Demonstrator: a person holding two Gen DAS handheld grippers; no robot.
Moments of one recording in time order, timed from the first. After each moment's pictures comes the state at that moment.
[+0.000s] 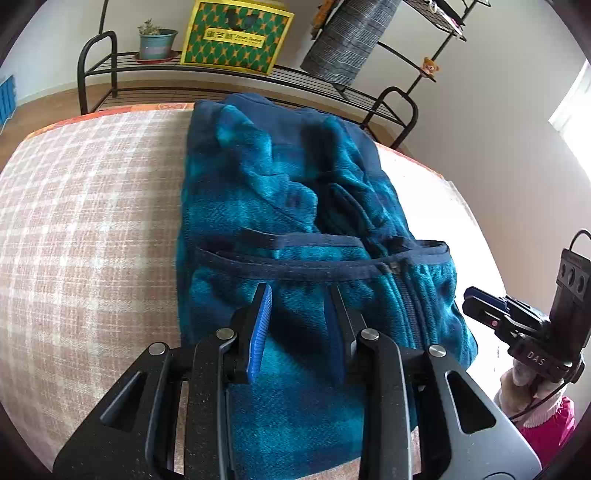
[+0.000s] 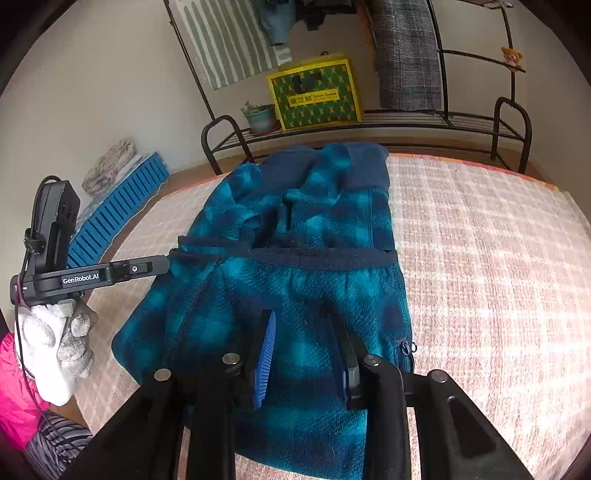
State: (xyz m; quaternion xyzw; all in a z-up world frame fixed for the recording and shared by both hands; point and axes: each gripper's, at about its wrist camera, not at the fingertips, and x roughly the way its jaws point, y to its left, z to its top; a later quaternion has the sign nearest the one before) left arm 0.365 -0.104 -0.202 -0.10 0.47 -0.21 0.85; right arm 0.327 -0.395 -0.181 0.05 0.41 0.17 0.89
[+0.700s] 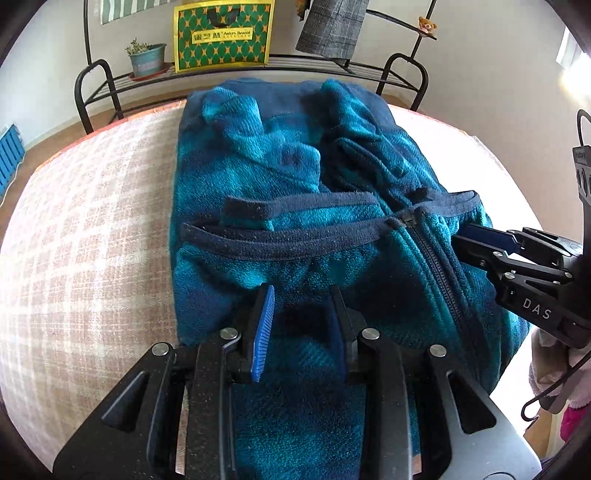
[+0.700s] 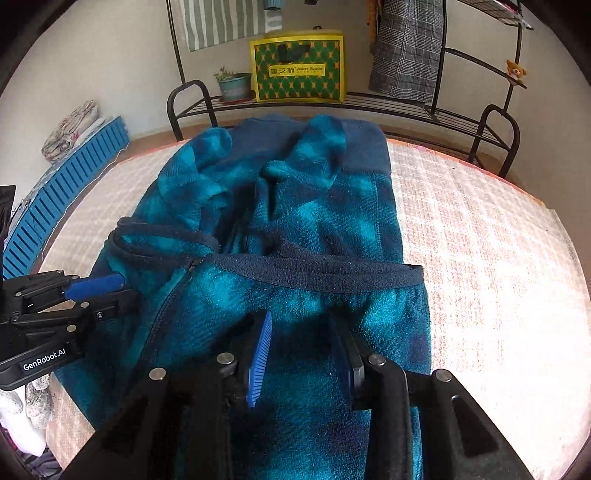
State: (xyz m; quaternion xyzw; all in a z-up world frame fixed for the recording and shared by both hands) left arm 0.357 -0.136 -0.224 0.01 0.47 -0.16 0.87; right arm 0.364 -0.355 -0.205 -0.02 0.46 0.10 0.88
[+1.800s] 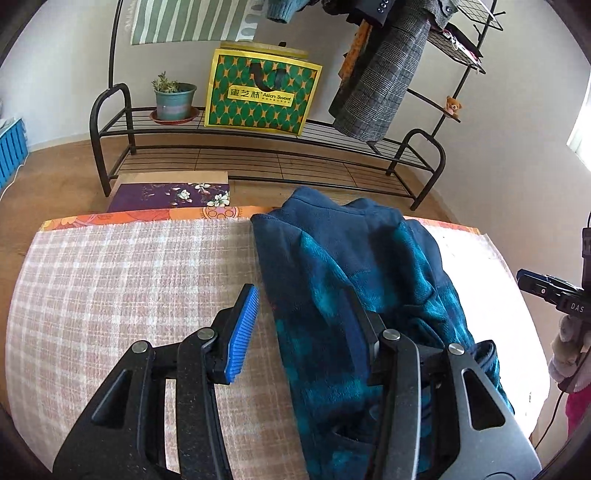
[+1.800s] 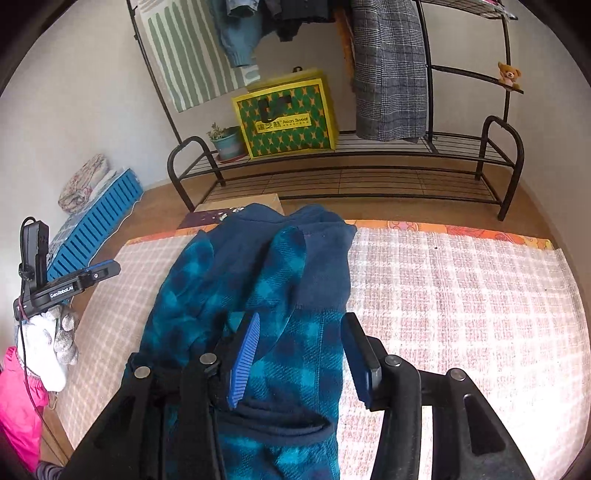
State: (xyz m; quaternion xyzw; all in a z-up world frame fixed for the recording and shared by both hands) left arm 0.512 -0.029 -0.157 -0.08 0.41 -0.16 0.89; right arm 0.476 -0.432 -0.130 0.07 0.43 0.13 0.89
